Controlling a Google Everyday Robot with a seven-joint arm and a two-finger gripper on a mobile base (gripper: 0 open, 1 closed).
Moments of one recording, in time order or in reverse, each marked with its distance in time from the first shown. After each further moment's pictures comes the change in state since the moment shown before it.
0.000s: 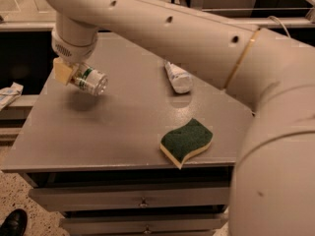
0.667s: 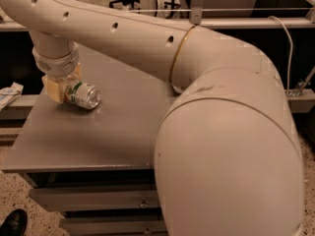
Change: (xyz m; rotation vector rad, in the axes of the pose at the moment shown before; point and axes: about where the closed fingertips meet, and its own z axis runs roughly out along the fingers) arm 0.011 0.027 0.049 -0.024 0.276 0.021
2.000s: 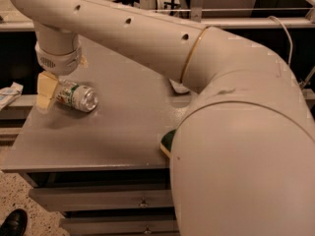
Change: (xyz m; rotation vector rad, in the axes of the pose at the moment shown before) arm 0.006 0.006 -0.013 -0.059 -0.043 -0.051
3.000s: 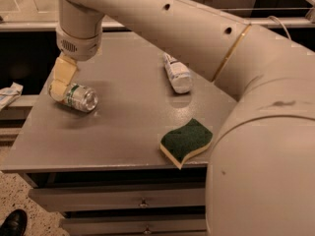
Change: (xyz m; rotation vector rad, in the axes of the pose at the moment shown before) arm 0.027 -0.023 -0.049 -0.007 -0.077 -0.014
